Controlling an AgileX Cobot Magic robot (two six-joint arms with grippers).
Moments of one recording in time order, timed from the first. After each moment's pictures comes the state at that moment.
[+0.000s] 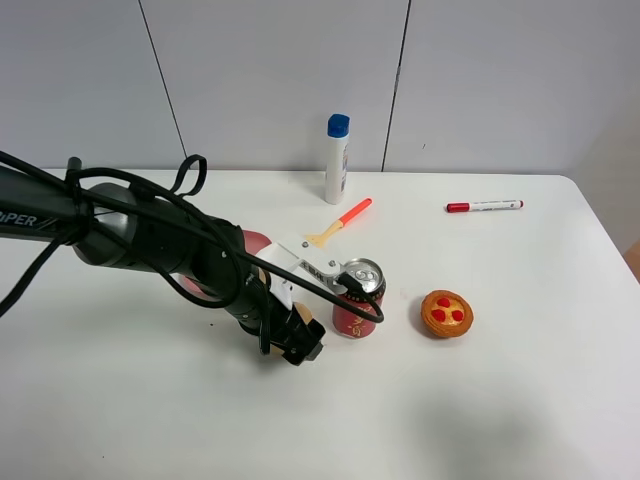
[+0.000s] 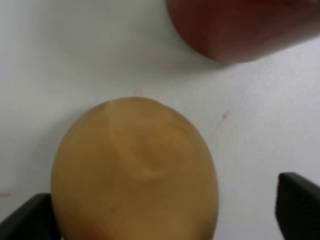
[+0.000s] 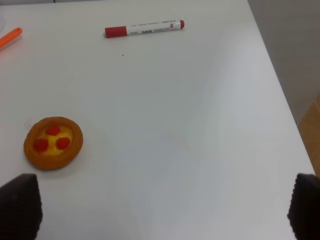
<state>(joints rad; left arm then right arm) -0.77 1.92 -0.94 -0.34 0.31 0.28 0.01 0.00 -0.49 -0.07 1.07 0.12</state>
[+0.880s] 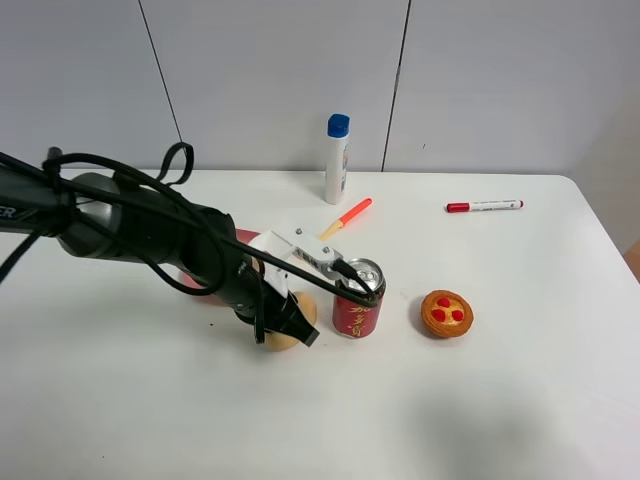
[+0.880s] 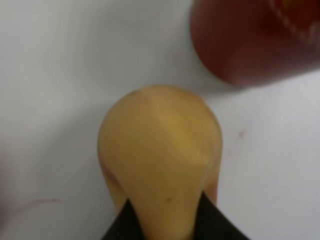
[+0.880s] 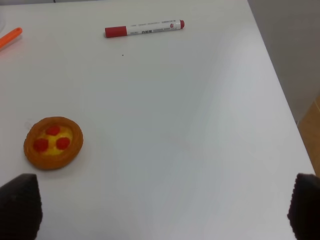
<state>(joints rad) -0.73 1.86 -0.95 -0.32 0.30 0.28 0.01 0.00 -0.49 -0.07 1.07 0.12</state>
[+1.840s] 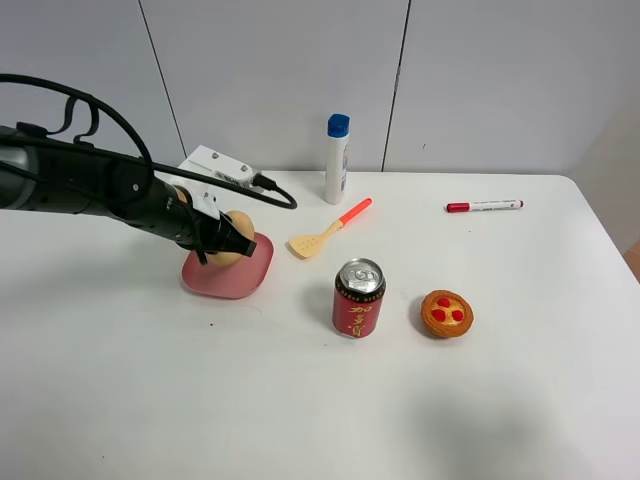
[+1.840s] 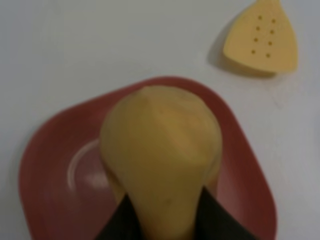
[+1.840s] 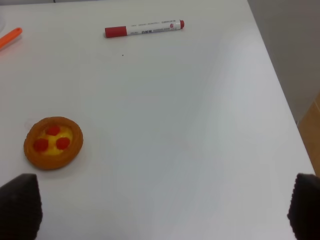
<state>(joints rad) -0.44 1.84 -0.95 -0.23 0.13 0.29 0.01 0.00 -0.49 -0.07 1.07 0.12</state>
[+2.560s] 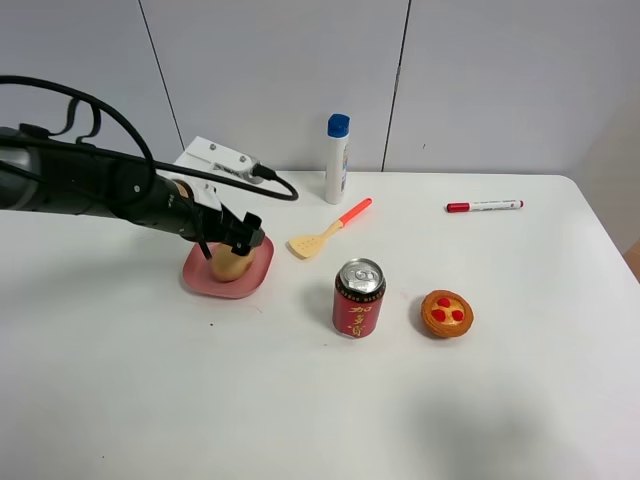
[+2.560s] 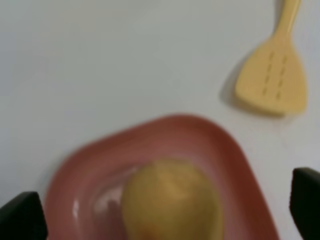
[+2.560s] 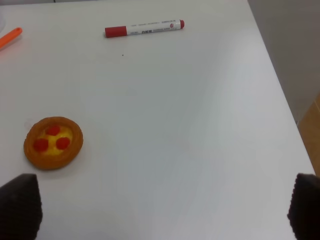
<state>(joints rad) -0.44 1.79 -0.95 -0.23 0.04 0.25 0.01 0.00 -0.49 -0.07 1.07 0.12</state>
